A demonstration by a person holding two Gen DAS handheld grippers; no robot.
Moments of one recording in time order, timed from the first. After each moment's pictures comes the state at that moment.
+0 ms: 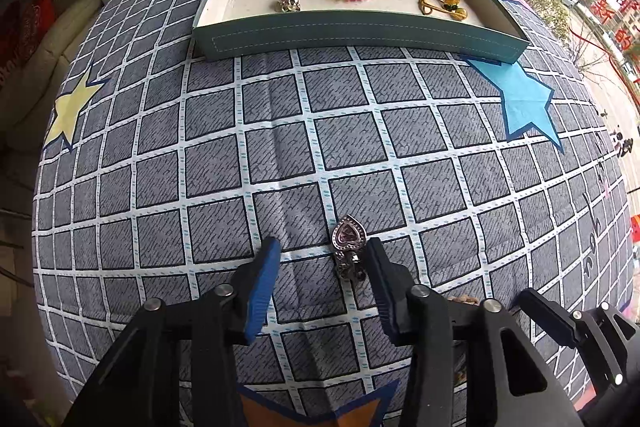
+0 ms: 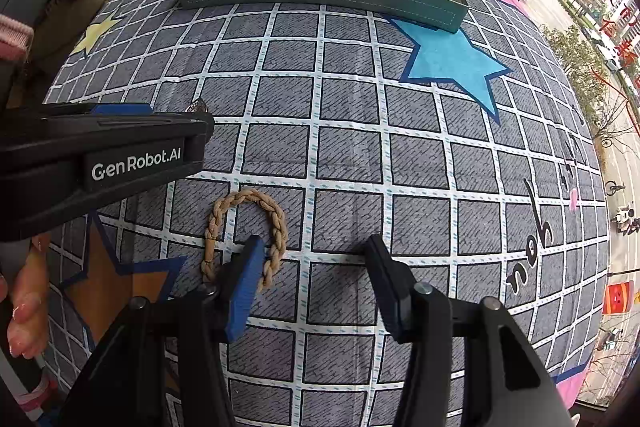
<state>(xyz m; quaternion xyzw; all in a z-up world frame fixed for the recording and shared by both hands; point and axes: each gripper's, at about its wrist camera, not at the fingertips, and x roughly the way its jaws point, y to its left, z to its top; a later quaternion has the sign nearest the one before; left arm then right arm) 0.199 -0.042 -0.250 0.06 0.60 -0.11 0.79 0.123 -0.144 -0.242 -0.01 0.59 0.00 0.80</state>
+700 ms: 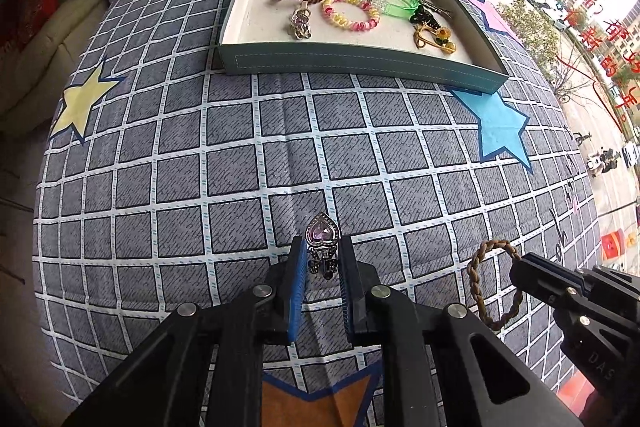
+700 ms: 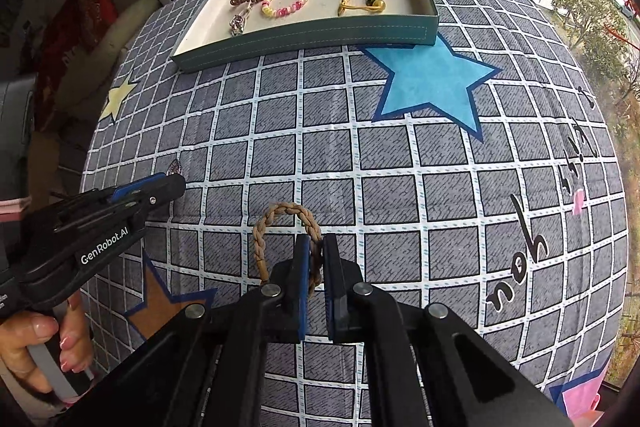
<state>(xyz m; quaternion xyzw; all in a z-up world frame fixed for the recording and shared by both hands) 0.189 -0.007 -0.215 0.02 0.58 -0.12 0.80 0.136 -0.199 -0.200 0.11 0.59 0.05 0.80</state>
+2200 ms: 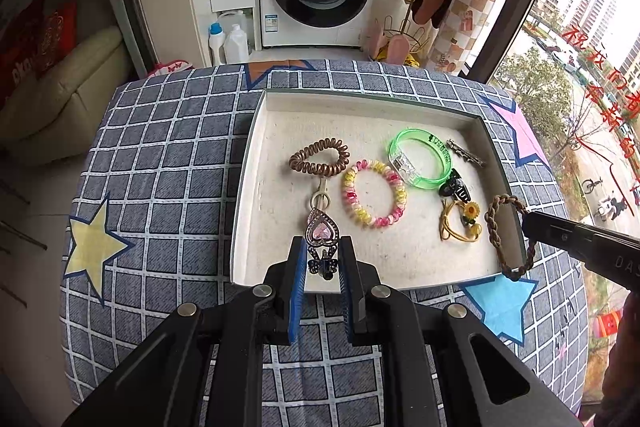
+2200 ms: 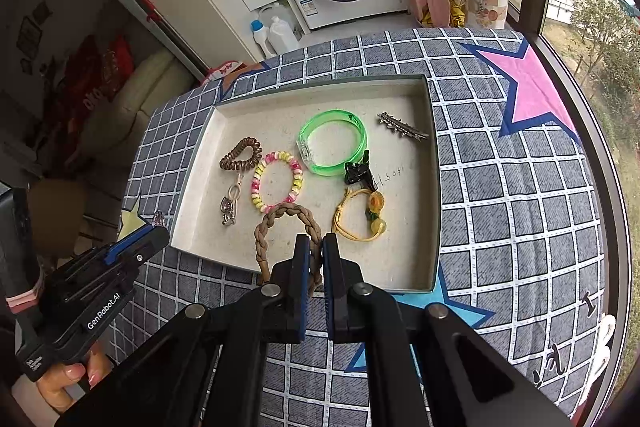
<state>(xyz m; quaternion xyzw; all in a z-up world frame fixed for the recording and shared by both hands) 0.336 -0.026 -0.165 -0.01 0.51 -0.08 0.85 0.329 -0.252 -0.148 0.14 0.54 0.09 0.83</state>
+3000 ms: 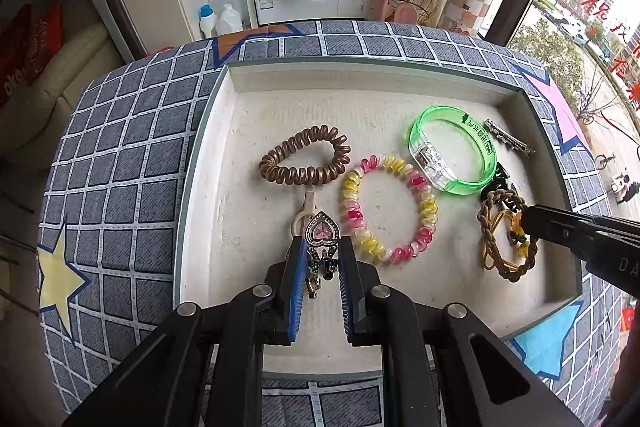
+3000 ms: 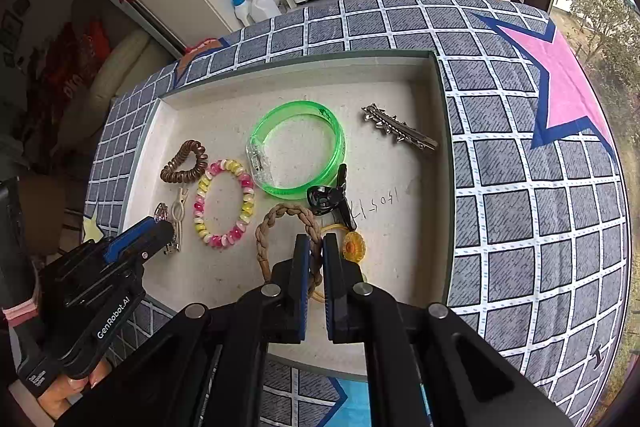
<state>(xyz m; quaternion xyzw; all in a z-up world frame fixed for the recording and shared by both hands) 0.384 -0.059 -0.228 0.03 0.55 -0.07 0.83 0.389 -0.258 -0.211 0.13 0.58 0.08 0.80</state>
